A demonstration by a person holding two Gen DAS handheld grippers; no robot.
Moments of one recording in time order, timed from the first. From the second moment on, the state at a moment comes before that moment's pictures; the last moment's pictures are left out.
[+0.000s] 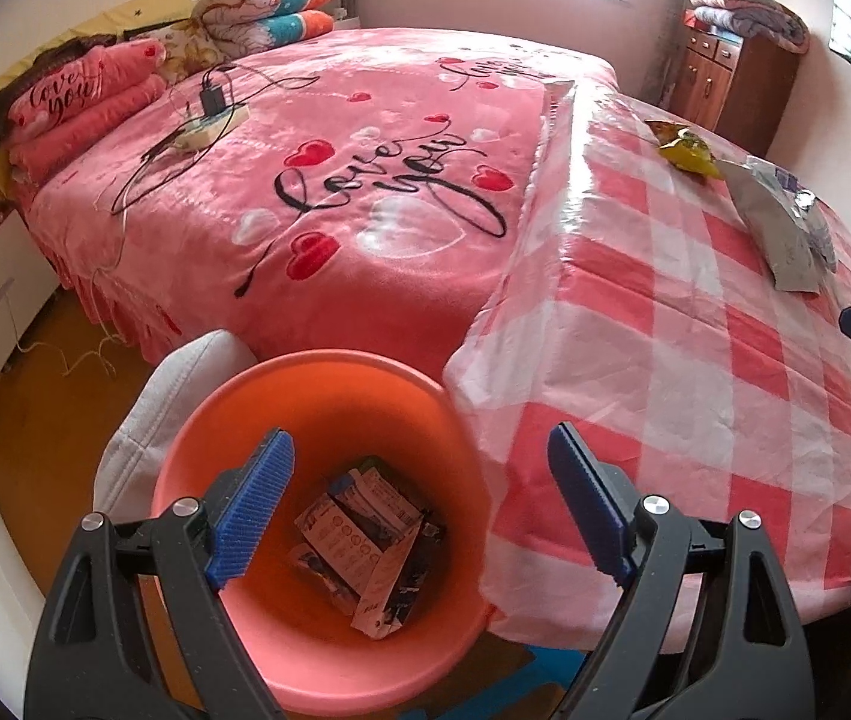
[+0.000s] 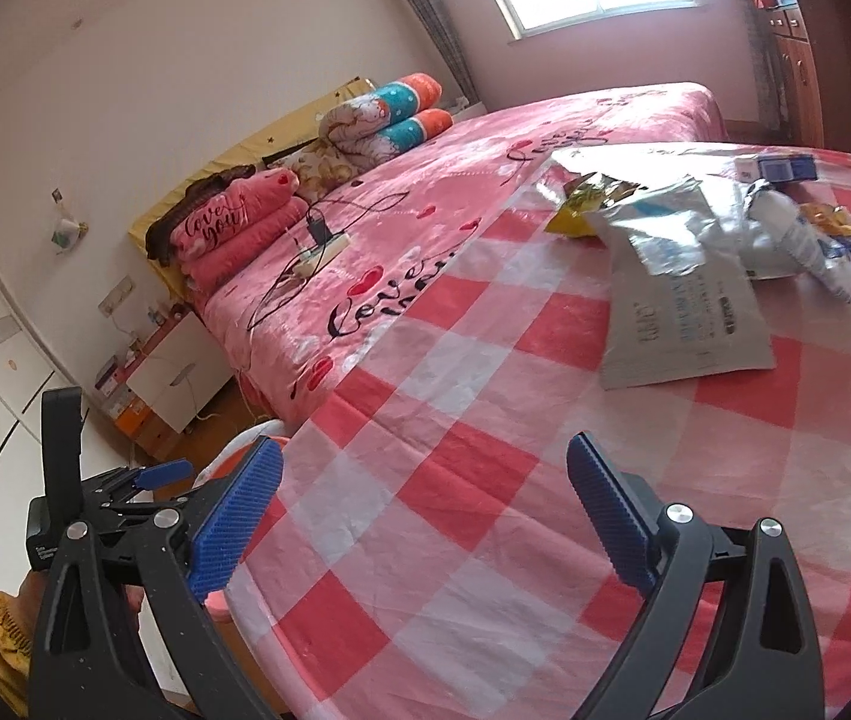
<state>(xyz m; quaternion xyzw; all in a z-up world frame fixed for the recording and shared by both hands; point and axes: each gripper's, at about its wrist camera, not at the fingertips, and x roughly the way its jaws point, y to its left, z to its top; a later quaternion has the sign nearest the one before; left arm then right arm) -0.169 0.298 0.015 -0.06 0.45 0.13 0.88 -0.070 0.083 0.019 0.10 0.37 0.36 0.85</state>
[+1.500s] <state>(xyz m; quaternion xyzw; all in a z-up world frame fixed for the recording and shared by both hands) 0.139 0.141 0.054 -0.09 0.45 0.01 0.89 -0.026 -0.096 0.015 0.19 0.35 0.23 0.89</state>
